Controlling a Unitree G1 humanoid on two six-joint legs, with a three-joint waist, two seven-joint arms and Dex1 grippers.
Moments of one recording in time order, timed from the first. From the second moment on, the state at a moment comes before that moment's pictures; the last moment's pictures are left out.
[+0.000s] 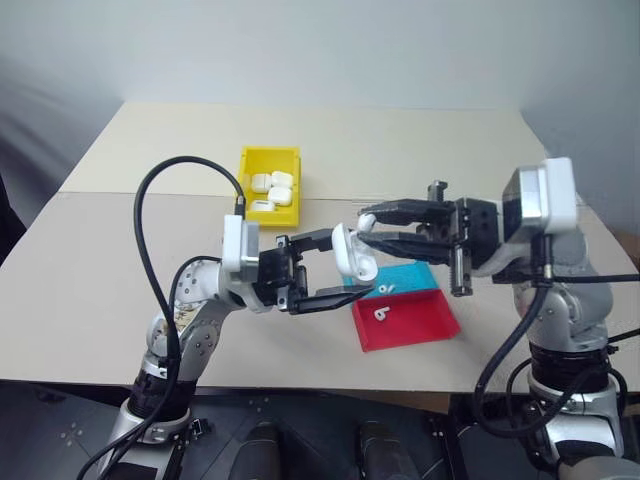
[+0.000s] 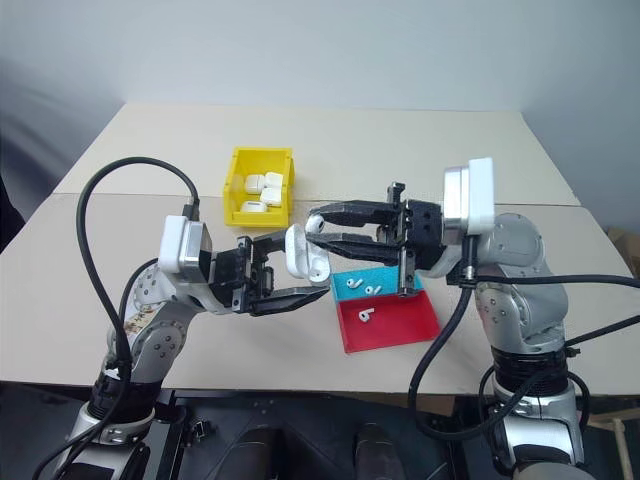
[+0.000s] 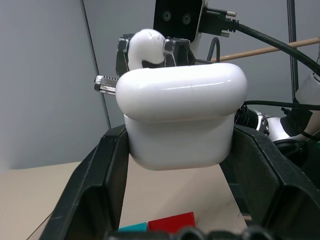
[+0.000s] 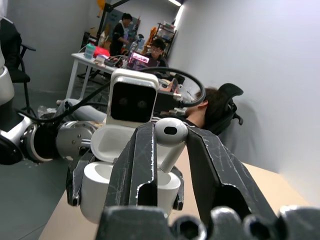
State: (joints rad) left arm -0.43 0.37 -0.10 -0.31 -0.67 0.15 -1.09; right arm -0.60 -0.52 -0.05 -0.34 0.71 0.25 1.18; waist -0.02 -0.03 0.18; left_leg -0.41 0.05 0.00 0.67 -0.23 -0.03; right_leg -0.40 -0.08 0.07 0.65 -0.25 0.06
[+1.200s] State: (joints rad) left arm -0.19 0.58 0.01 -0.27 -0.53 -0.01 -1.20; right arm -0.80 -0.84 0.09 -0.13 0.49 0.36 1.30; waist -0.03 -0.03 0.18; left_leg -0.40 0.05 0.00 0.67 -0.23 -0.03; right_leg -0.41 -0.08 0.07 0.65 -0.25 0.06
